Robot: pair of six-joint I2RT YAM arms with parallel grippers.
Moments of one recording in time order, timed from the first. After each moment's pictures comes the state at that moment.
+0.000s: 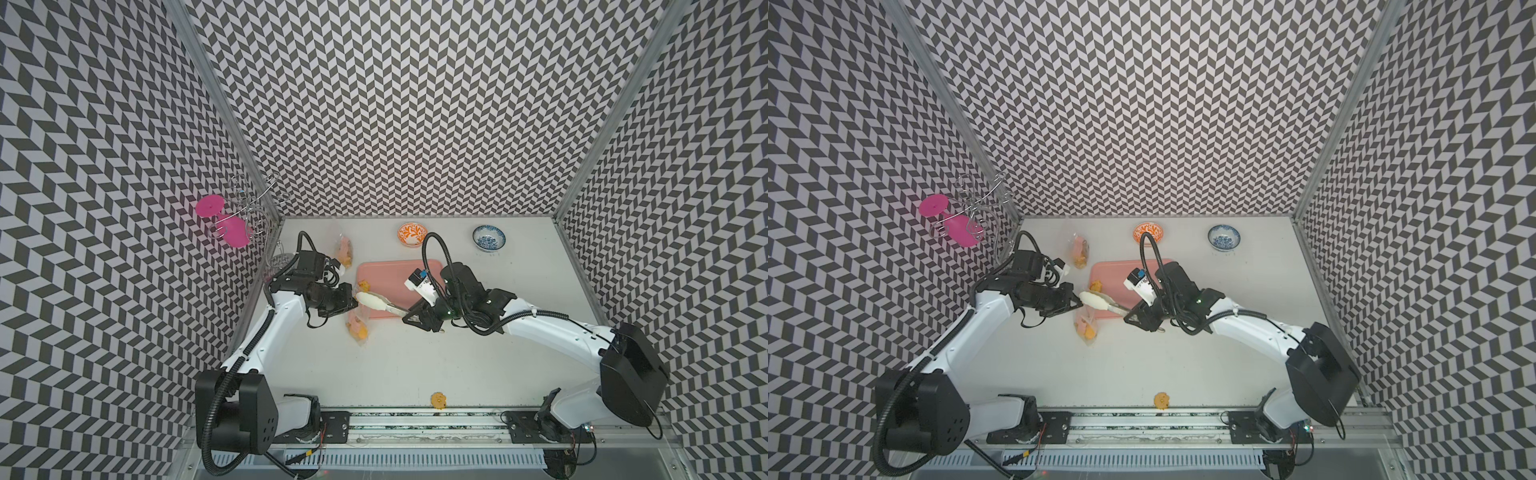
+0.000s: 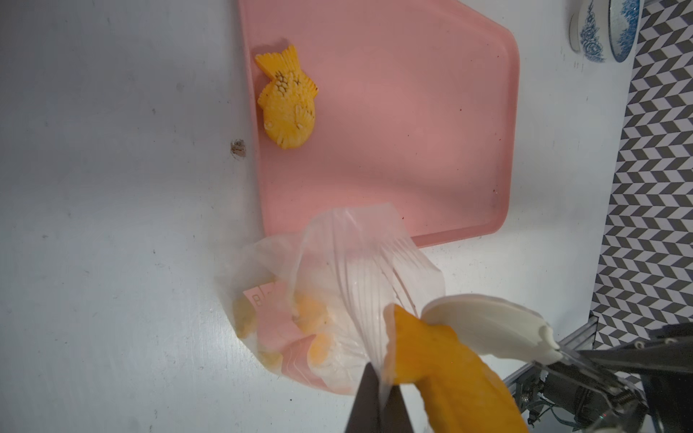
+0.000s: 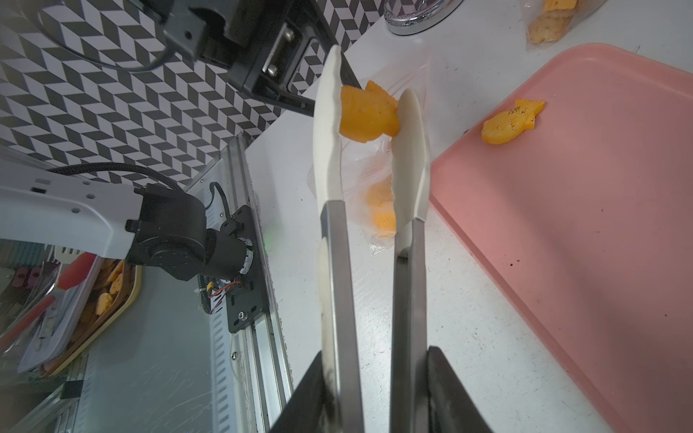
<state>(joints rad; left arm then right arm) -0.09 1.28 0.99 -0.85 0.51 -0.29 0.79 1.49 1.01 -0.22 -0.54 0.12</state>
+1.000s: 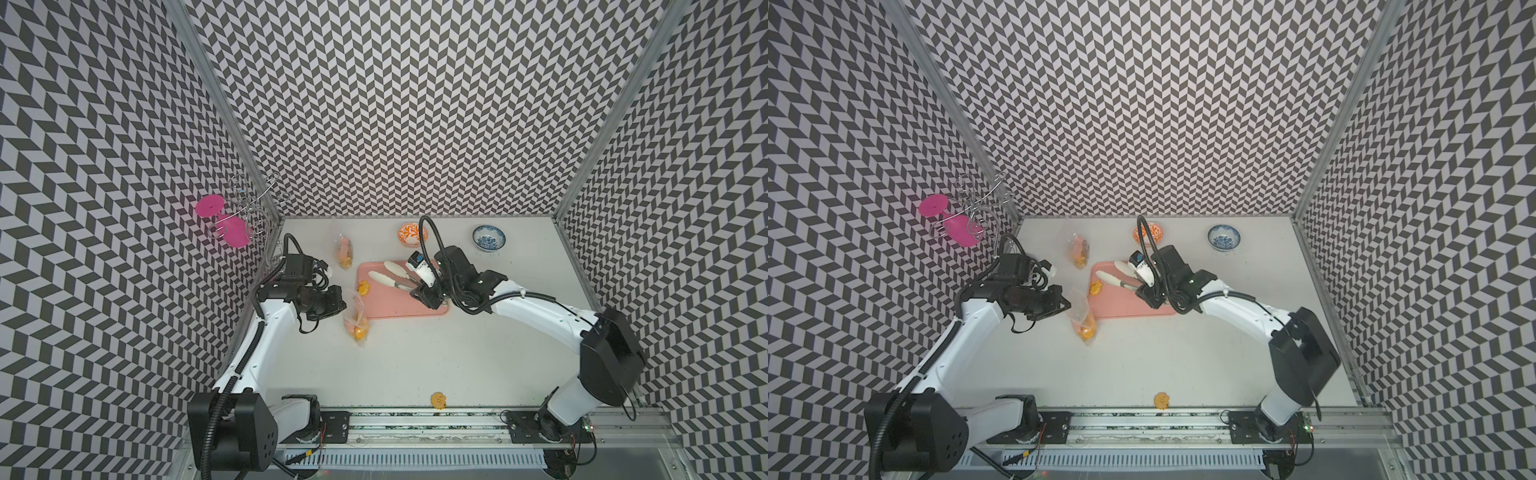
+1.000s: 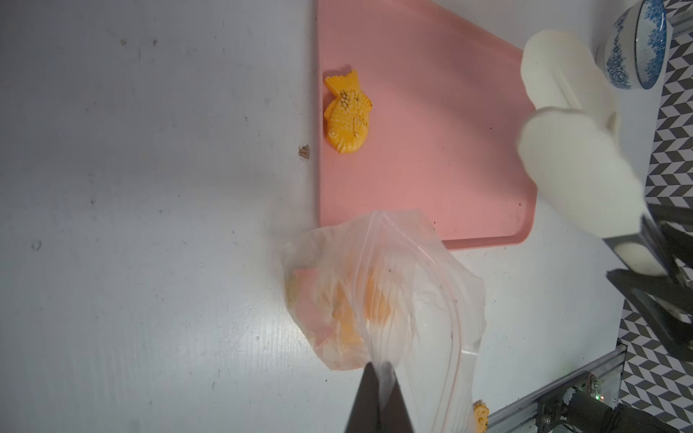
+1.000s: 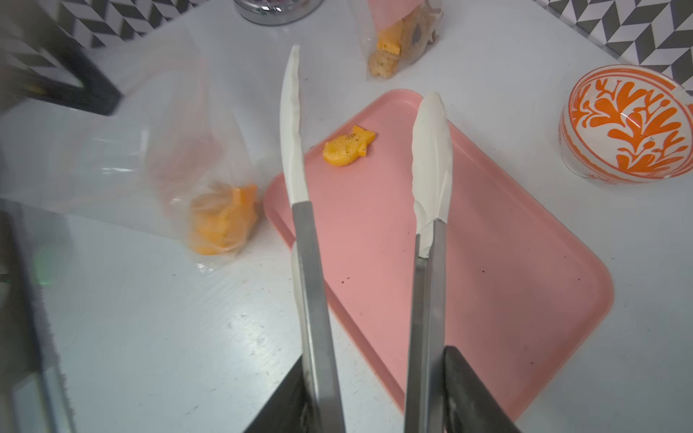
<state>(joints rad) -0.01 1.20 0.97 -0.91 0.44 -0.26 0.74 1.67 1.23 -0.35 -0.15 -0.17</state>
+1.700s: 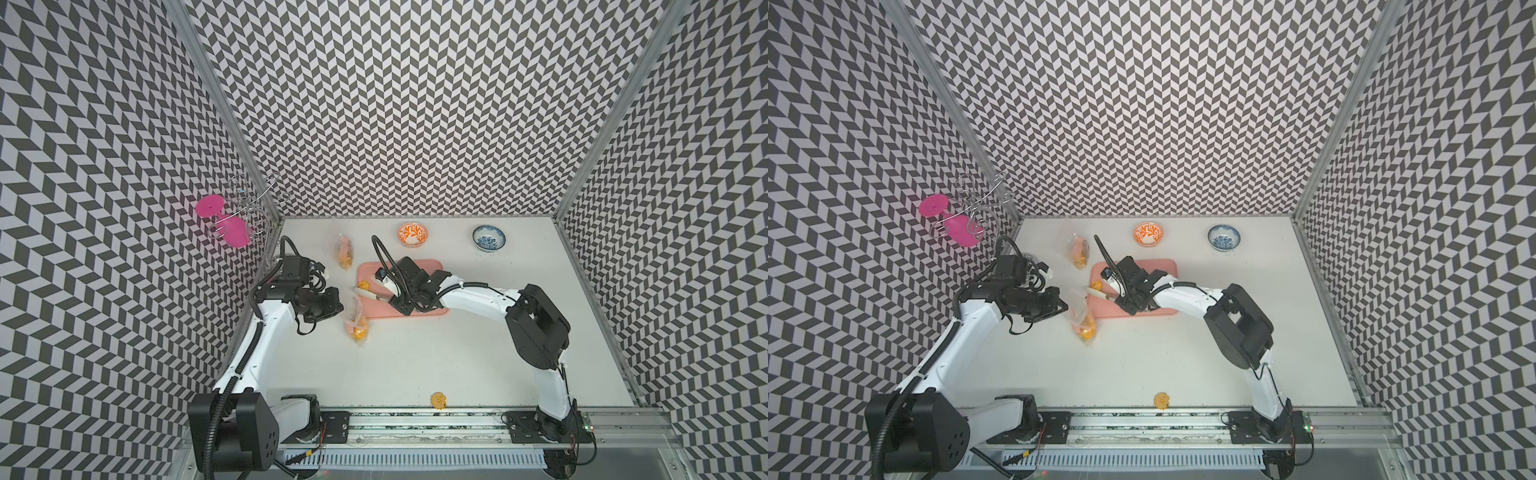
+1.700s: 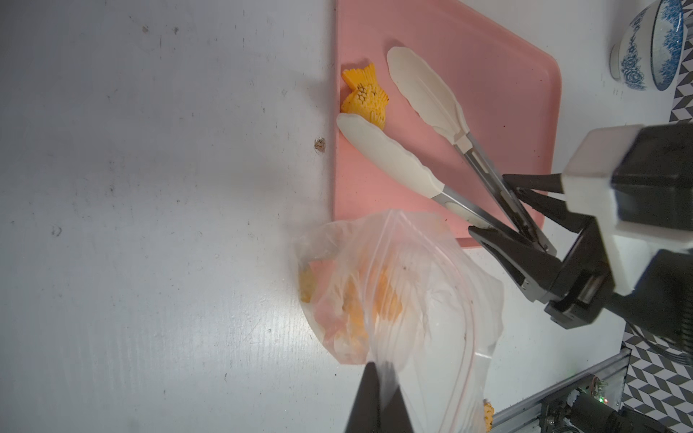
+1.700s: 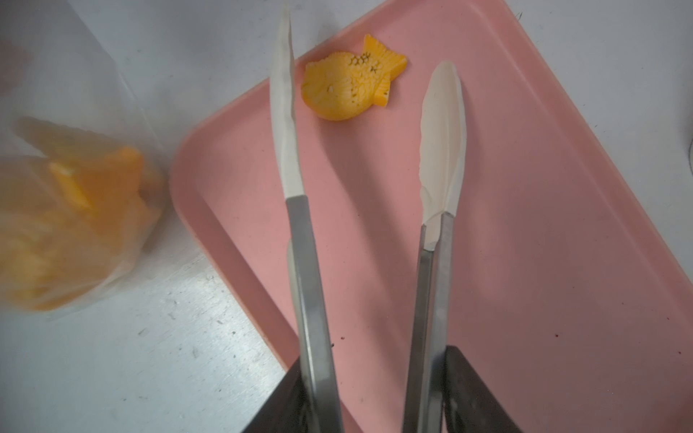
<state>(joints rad) 0.01 1.20 0.97 -0.92 0.44 -0.24 0.87 2.05 1.53 -0.48 0.04 -0.20</state>
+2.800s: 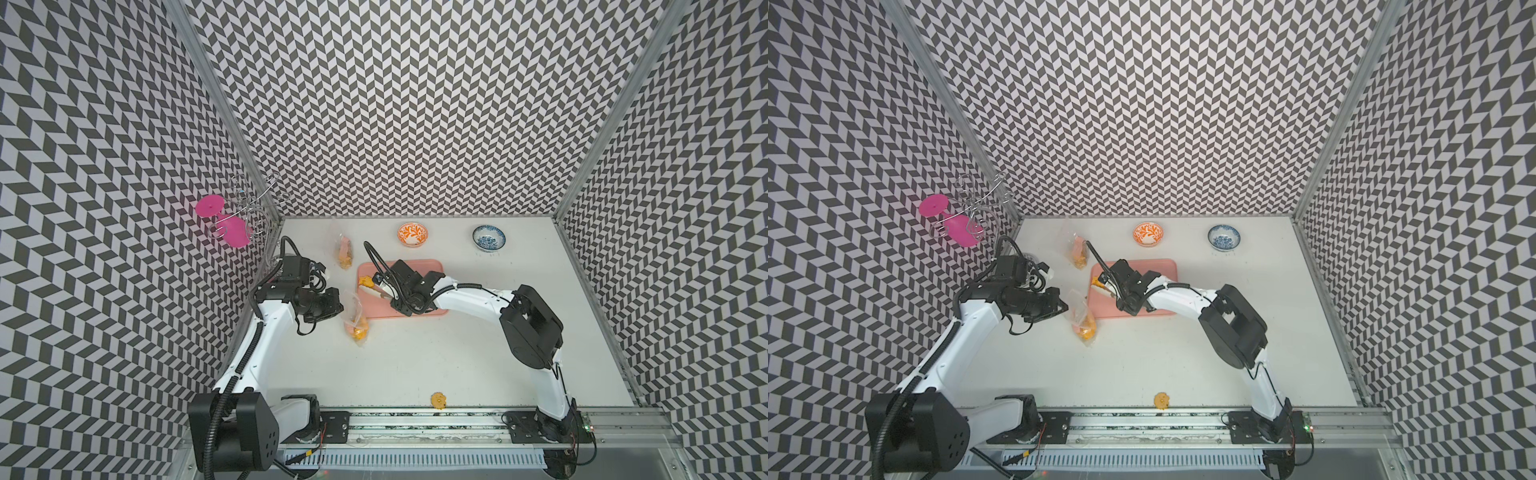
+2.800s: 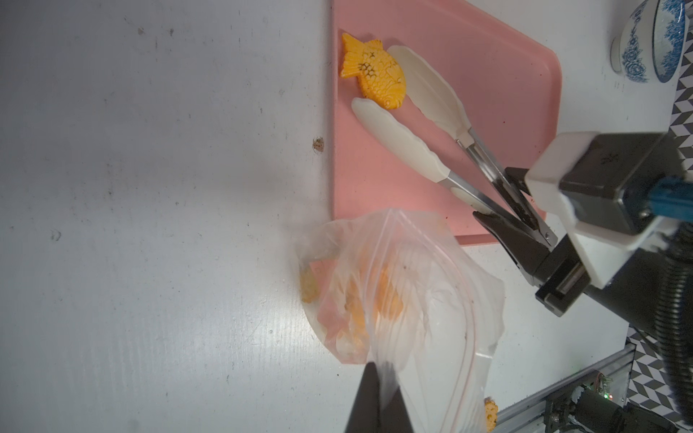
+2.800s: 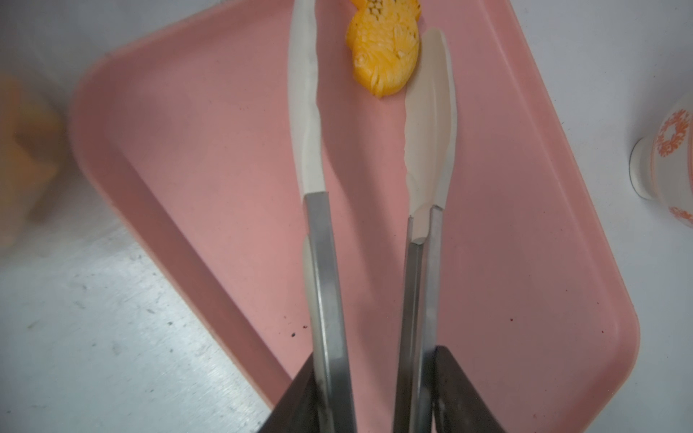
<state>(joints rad) 0.01 1.20 0.96 -0.92 0.44 -0.22 0.88 2.08 1.57 -0.54 0.19 -0.30</state>
